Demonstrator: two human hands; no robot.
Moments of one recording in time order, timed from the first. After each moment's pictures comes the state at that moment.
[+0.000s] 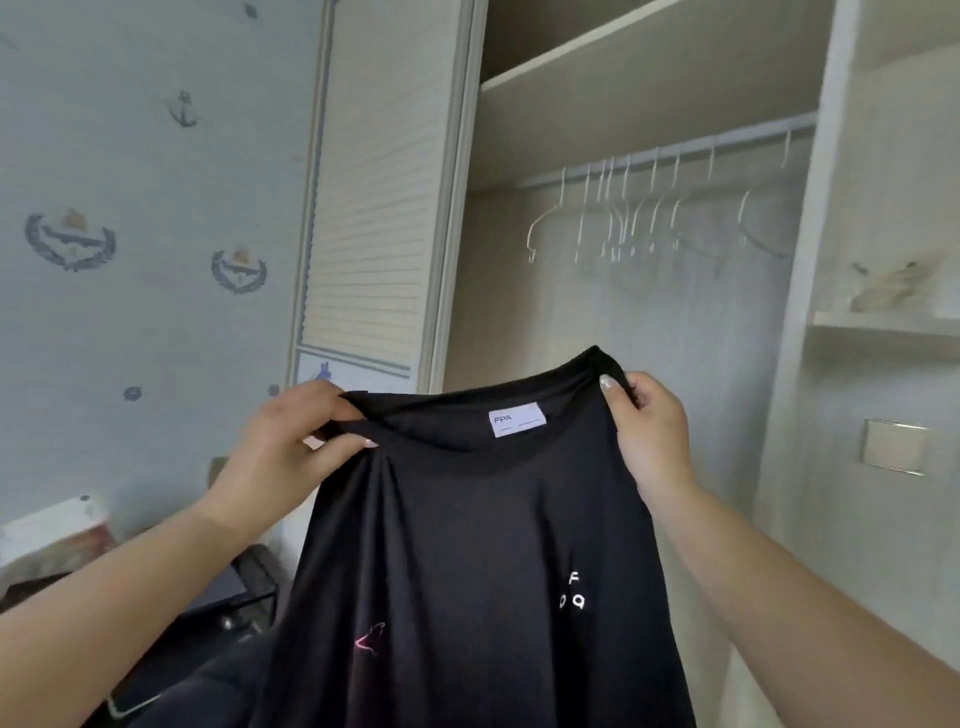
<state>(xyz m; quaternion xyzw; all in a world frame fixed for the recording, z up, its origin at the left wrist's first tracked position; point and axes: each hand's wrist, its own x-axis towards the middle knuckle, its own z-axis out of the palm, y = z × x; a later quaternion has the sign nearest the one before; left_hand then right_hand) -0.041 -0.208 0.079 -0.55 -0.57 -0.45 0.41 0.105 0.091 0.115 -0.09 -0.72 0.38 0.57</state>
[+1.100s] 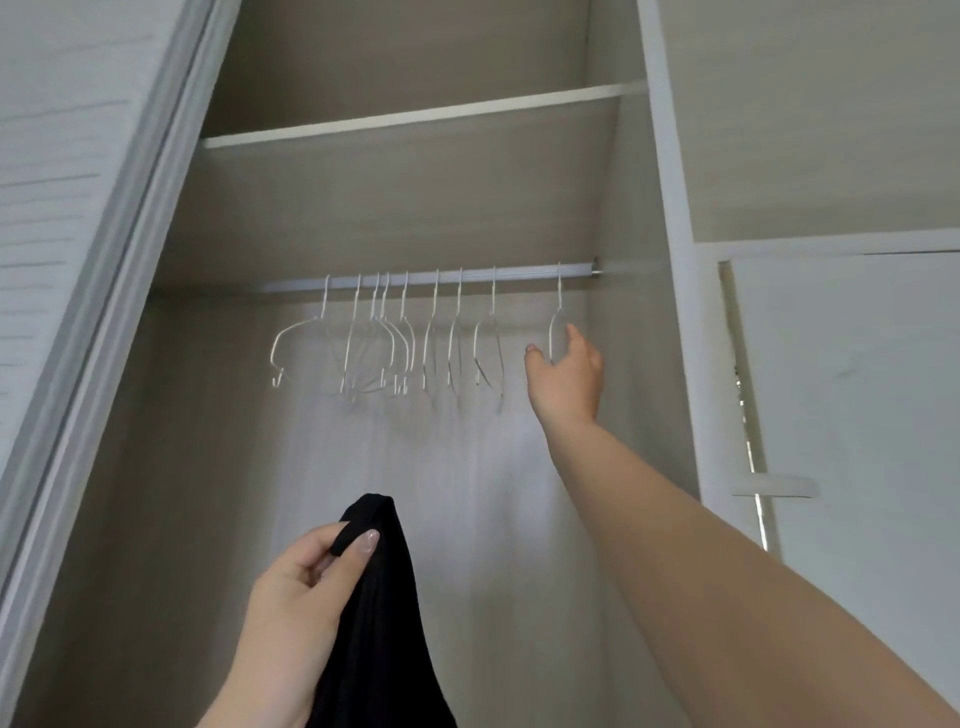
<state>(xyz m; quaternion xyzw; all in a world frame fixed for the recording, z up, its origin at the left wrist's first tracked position) -0.104 0.155 0.155 -0.44 -0.34 -0.83 -0.07 0.041 0.295 0.335 -0.26 -0.61 0.15 0.73</state>
